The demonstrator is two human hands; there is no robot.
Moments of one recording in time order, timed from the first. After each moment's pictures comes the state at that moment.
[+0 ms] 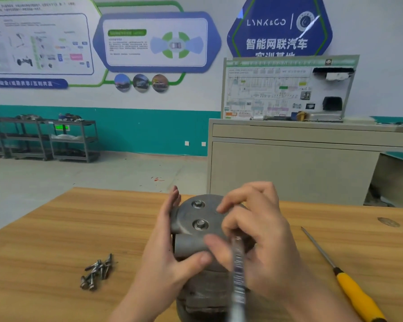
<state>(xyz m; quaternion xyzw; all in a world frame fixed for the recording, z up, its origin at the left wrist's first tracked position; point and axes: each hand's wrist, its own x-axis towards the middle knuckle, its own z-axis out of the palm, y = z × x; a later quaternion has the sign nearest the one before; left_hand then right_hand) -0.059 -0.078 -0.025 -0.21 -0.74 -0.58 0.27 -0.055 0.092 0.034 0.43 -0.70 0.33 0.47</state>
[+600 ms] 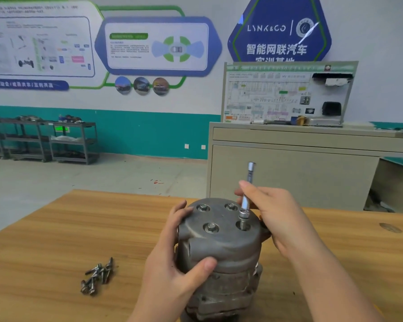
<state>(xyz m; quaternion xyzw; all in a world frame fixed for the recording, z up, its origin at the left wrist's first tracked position) -0.055 -0.073 -0.037 -0.21 -0.73 -0.58 0.31 -0.099 0.106 0.051 0.04 -0.76 0.64 0.10</state>
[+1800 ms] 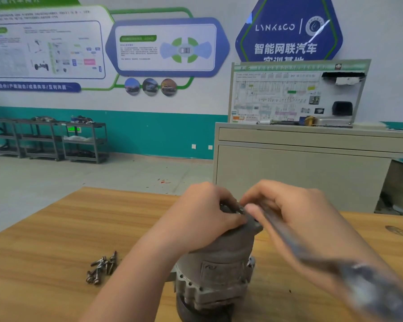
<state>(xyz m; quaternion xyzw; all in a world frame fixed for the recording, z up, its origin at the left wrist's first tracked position) -0.059 -0.036 0.076 -0.18 -0.92 -0.31 0.14 -0.020 0.125 0.092 0.20 -0.91 0.30 0.21</state>
